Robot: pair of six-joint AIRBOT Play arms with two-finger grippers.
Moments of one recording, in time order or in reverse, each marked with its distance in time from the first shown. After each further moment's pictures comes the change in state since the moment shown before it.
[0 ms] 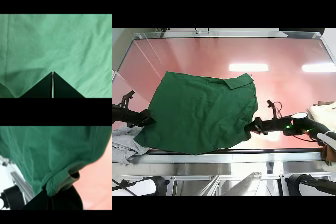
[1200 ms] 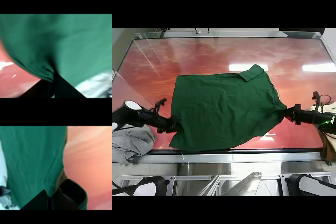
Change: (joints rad) left arm -0.300 0.024 -0.164 -0.253 -0.058 -0.064; right arm -0.572 0.039 0.088 -0.093 0.146 -0.128
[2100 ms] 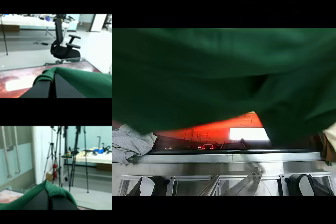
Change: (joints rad) left arm 0.758 0.610 0.834 -0.809 -0.193 0.109; right arm -0.040 0.645 0.842 0.038 -0.183 0.116
